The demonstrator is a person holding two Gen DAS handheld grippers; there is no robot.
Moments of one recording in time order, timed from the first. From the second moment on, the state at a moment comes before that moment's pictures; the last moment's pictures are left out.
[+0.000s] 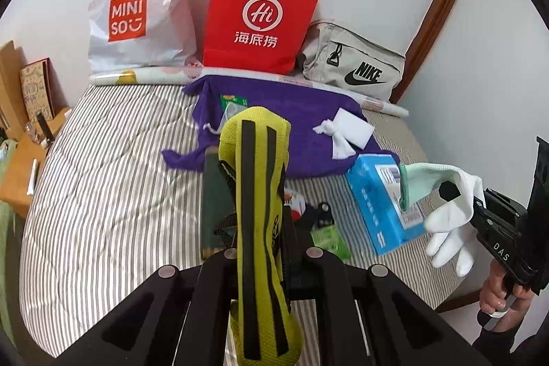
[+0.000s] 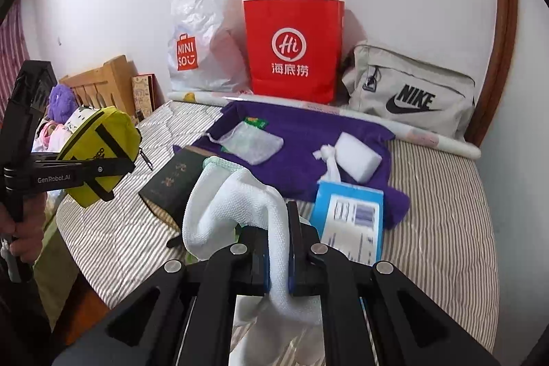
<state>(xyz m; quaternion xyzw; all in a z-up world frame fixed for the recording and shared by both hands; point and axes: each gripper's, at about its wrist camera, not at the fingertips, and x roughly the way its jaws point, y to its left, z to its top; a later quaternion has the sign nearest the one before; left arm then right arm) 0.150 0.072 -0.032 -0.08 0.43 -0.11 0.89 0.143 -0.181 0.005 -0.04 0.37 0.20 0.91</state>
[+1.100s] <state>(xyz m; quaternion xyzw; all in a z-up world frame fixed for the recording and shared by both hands) 0.309 0.077 -0.067 -0.13 0.49 -0.11 0.86 0.295 -0.164 -0.039 -0.02 0.42 0.17 0.89</state>
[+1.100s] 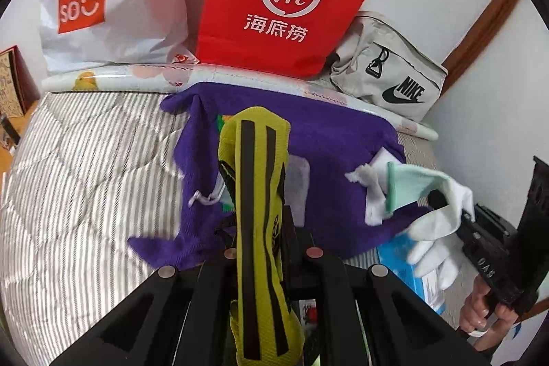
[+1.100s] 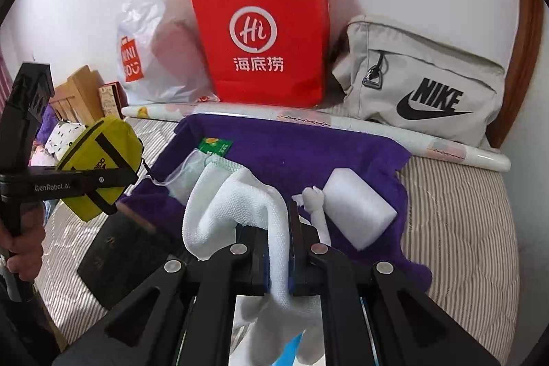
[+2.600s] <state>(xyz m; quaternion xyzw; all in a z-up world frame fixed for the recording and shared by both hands) 0.394 0.041 -0.135 -0.07 0.55 -0.08 0.83 0.393 -0.144 -0.112 -0.01 0.50 0.15 0.85</state>
